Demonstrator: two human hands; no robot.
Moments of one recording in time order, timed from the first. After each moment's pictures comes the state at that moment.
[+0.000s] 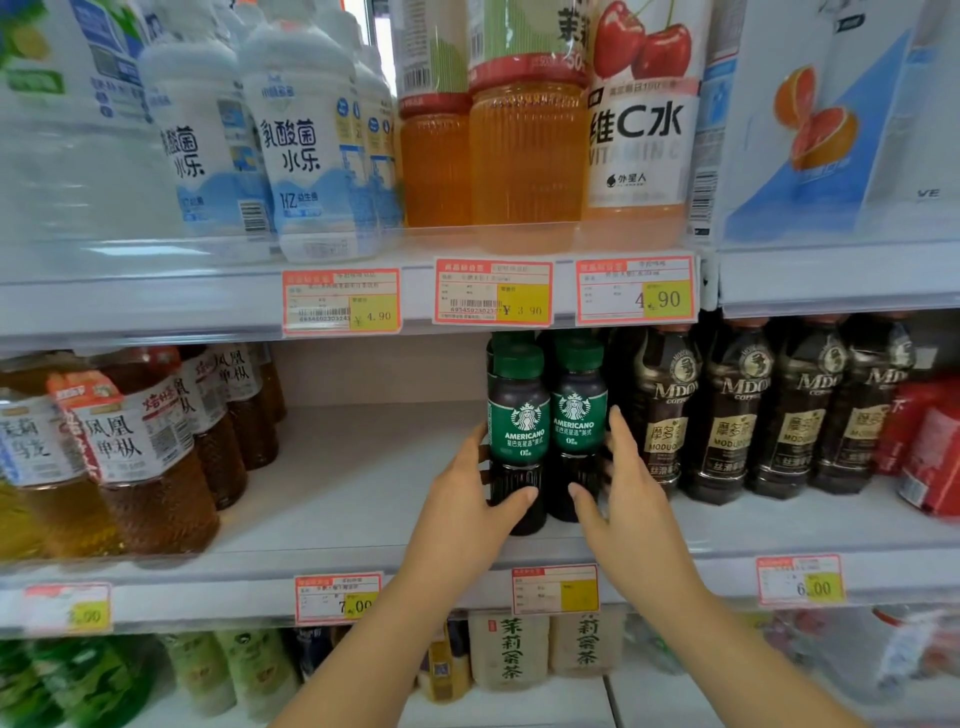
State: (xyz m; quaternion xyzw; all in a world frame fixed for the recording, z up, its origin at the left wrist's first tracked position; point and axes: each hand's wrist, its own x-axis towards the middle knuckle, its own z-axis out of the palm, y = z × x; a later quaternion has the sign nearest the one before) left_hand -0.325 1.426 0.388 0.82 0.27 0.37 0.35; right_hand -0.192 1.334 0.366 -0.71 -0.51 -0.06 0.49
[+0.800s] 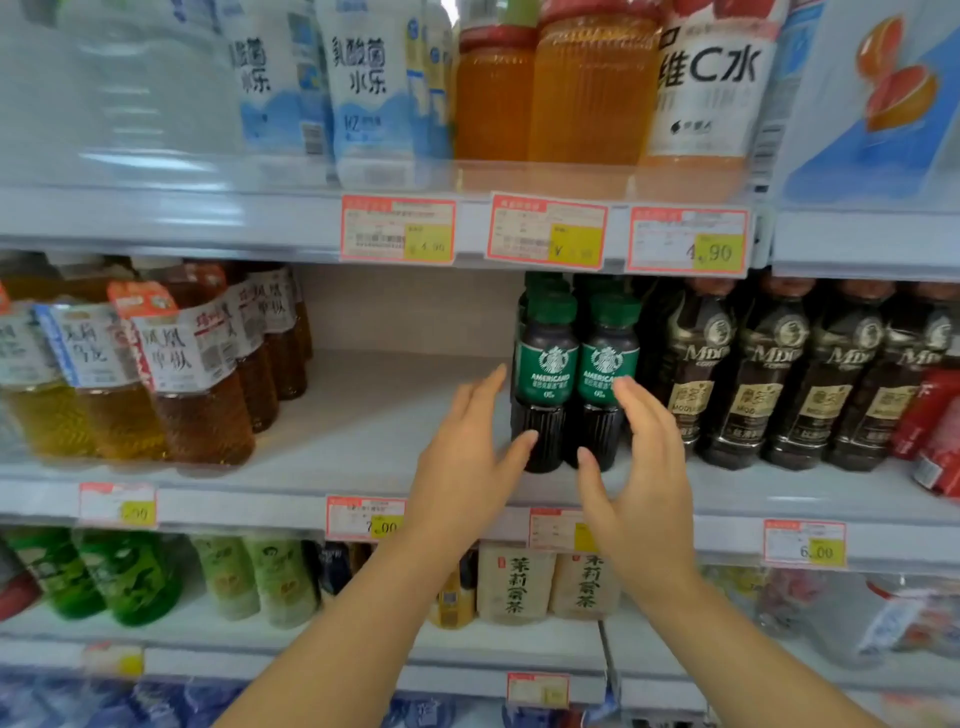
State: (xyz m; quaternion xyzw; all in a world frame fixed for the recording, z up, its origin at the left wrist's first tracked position) left_hand -0.350 1.416 0.390 0.84 0.28 0.41 0.21; right_hand -0.232 1.319 0.370 -0.63 -0.53 -0.24 0.51
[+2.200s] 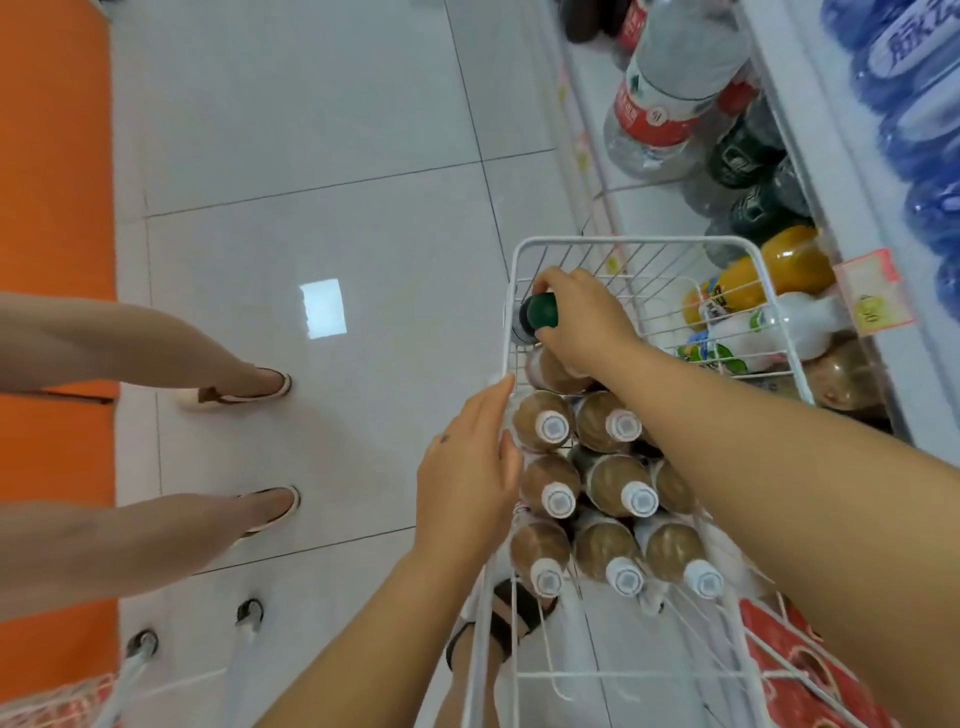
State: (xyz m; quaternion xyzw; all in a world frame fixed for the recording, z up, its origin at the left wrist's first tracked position) left_hand -0.813 1.289 -0.171 0.32 0.86 0.31 0.26; right_hand -0.818 1.483 -0.202 -0.35 -0.90 0.26 -0.07
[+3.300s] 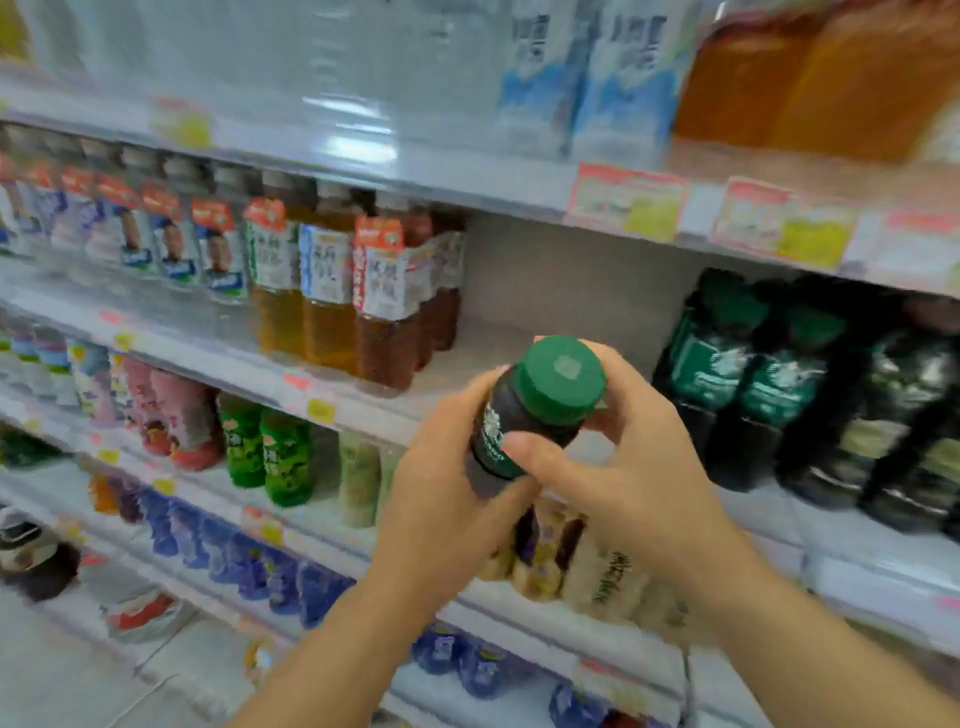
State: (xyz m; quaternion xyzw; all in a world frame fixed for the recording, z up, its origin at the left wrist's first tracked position) left_hand -0.484 1.368 0.376 0.72 0.28 0.57 0.29; right_hand -0.360 1.322 0.441 -0.47 -0.71 0.13 0.50
